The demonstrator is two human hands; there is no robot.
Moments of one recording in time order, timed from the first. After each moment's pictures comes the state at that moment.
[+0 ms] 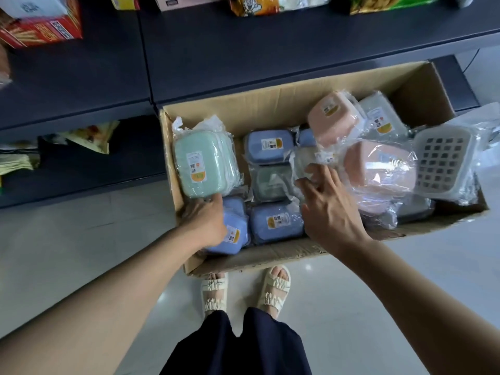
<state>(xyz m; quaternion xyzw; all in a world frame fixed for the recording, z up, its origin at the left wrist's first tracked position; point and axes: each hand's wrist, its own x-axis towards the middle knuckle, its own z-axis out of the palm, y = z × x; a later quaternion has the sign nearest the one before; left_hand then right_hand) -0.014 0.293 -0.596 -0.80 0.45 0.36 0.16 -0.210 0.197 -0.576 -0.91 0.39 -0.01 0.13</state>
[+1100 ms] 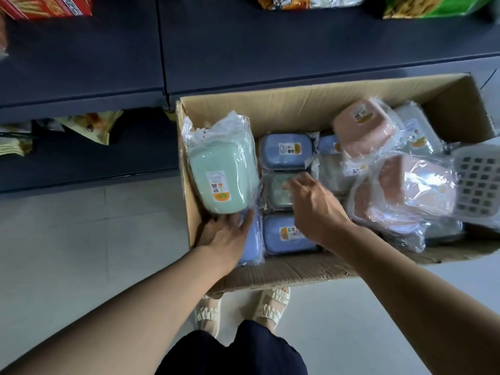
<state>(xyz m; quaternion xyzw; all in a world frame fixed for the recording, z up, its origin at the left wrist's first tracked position) -0.024 0.311 -0.643 -0.70 0.61 0.28 0.24 -0.147 0.189 -0.610 -0.84 0.44 0.13 0.29</state>
